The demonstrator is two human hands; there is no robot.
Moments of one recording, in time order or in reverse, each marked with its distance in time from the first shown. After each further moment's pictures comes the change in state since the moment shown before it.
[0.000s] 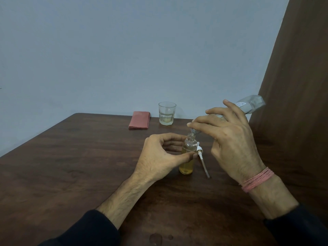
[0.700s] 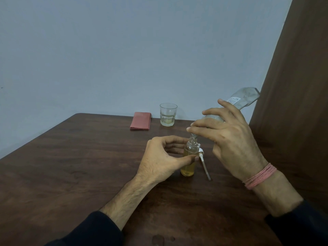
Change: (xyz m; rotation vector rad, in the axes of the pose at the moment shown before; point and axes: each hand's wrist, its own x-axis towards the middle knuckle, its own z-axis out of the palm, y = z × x) left_hand -0.001 0.004 -0.001 -0.003 -0.011 0.007; right_hand 0.013 0.008 -0.004 -0.027 -0.010 -0.166
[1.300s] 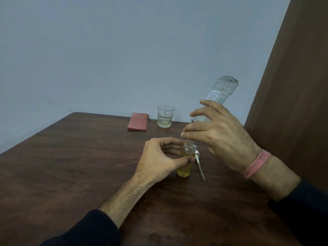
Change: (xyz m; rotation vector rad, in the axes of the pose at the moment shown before) left_hand 0.001 -0.001 -0.001 0.013 0.014 -0.023; right_hand 0.024 0.011 -0.015 -0.090 -0.115 -0.288
